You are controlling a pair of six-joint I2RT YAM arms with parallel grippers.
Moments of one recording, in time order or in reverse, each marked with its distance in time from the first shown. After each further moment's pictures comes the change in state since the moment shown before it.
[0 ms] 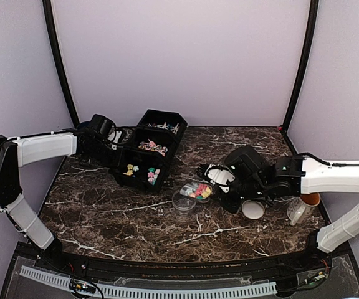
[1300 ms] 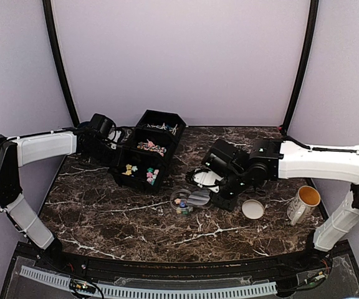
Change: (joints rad) left arm 0.000 0.002 0.015 -0.029 -0.024 0.004; right arm 0.035 0.224 0.322 -0.413 0.039 -0.049
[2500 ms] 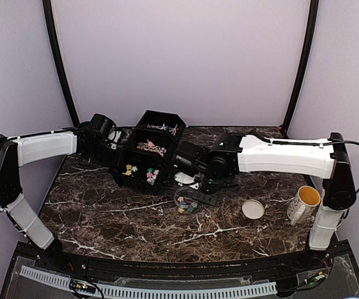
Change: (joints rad) left arm 0.000 0.002 0.000 -0.001 -0.001 0.000; right arm 0.035 0.297 0.323 -0.204 0.172 0.009
